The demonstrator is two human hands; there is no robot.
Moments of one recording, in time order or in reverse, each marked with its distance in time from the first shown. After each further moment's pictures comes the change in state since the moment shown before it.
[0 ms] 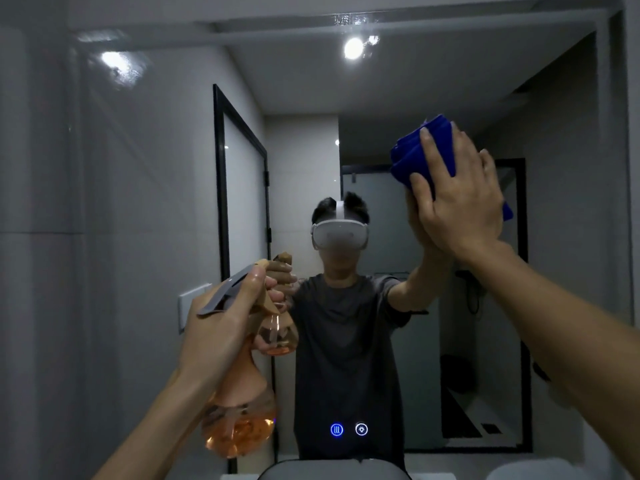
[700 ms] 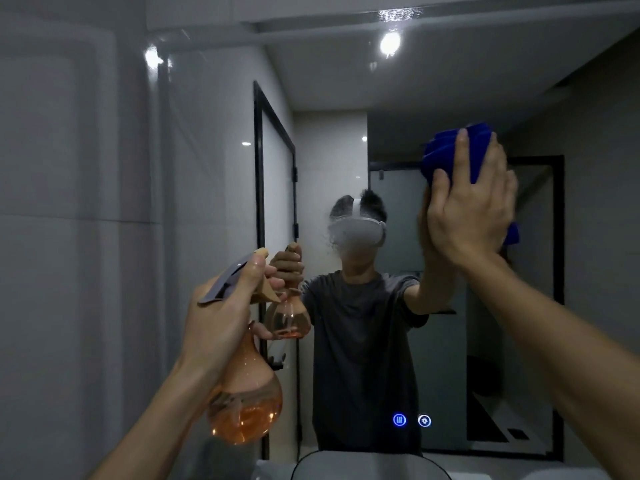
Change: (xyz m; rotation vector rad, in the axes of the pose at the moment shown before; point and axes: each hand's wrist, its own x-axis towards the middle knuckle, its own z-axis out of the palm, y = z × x) left_hand 0.006 0.010 -0.084 0.096 0.103 0.020; right_hand -0.010 -0.101 0.010 0.073 0.037 0.308
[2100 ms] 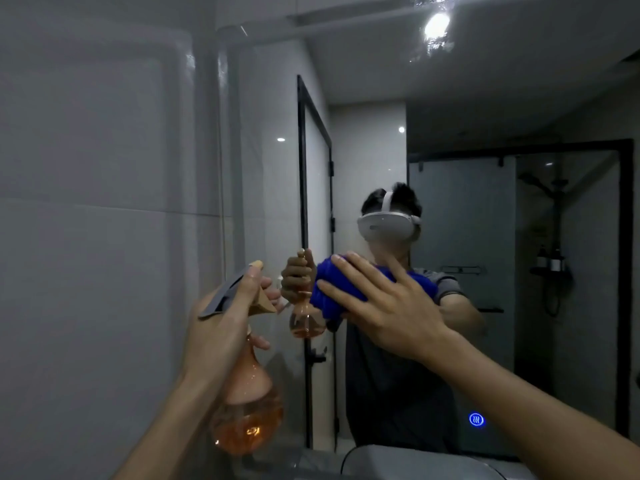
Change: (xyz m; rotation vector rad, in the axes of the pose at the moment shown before) left_hand 0.005 -0.023 -0.089 0.034 0.104 -0.066; right_hand -0.148 -0.108 0.039 -0.024 -0.285 -1.065
